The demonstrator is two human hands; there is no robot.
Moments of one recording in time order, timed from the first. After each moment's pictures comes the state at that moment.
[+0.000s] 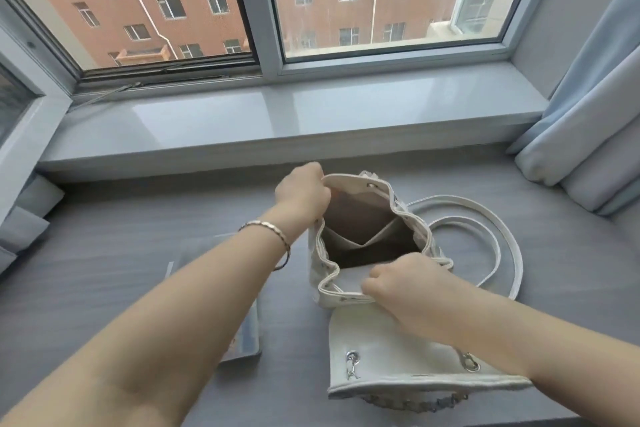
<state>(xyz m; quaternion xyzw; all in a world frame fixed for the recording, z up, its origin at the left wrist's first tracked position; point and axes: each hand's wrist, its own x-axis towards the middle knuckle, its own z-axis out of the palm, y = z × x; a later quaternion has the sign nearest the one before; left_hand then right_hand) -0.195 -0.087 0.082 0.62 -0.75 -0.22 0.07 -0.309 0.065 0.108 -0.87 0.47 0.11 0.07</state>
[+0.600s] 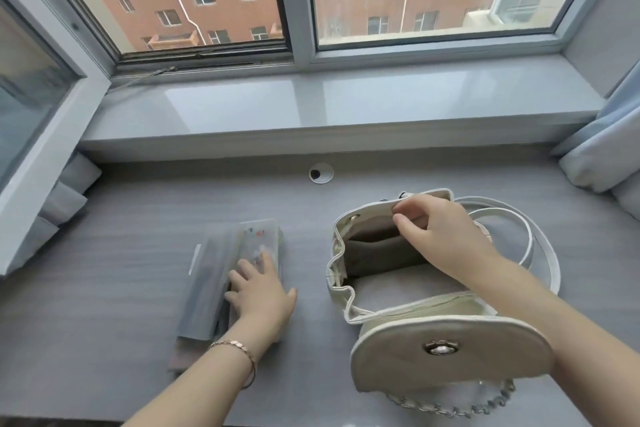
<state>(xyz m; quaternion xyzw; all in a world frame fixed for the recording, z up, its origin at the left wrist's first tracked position) -0.084 0.003 -0.019 0.76 -0.62 -0.12 -0.16 -0.321 0.021 0.084 -0.59 0.72 -0.25 0.27</state>
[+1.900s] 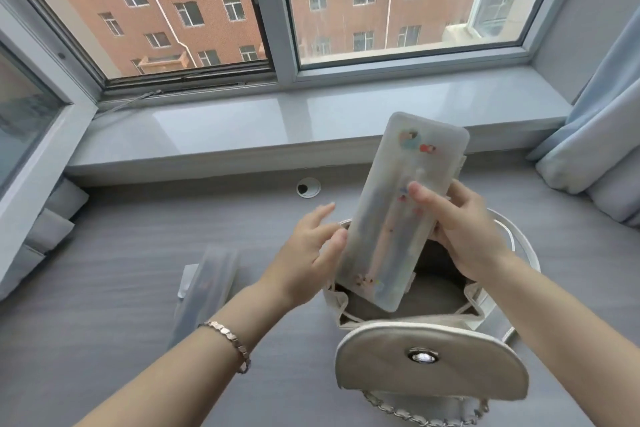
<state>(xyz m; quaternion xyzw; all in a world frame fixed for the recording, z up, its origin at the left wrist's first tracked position) -0.143 -0.012 0.078 0.46 -0.78 -0.40 0.16 -0.344 0.027 0.110 -0.33 0.53 -0.58 0.52</state>
